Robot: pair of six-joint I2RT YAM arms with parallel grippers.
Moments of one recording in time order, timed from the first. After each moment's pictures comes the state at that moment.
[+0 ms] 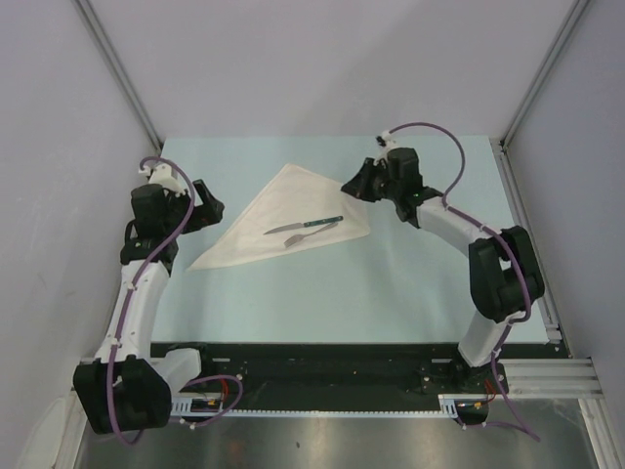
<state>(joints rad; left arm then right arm) 0.11 1.06 0.88 -0.30 0.21 -0.27 0.38 1.75 1.23 0.11 -0.34 0.58</state>
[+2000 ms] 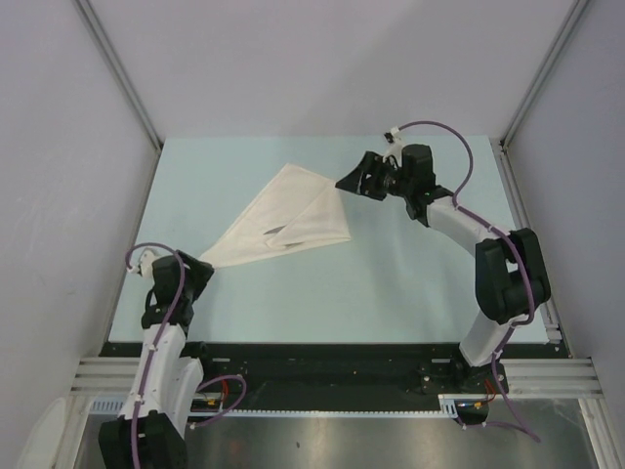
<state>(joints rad) 0.16 0.68 0.32 -0.29 -0.10 -0.81 0.35 1.74 1.22 0.18 -0.56 0.66</state>
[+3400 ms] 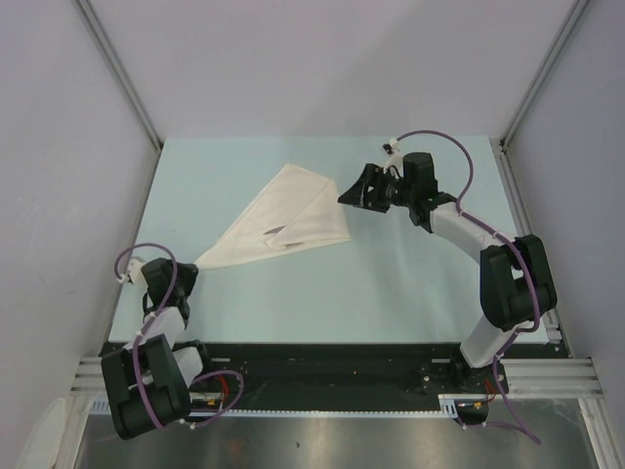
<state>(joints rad) 0.37 1.03 0.18 0.24 -0.02 -0.88 0.33 1.67 1.15 0.09 -0.62 0.61</state>
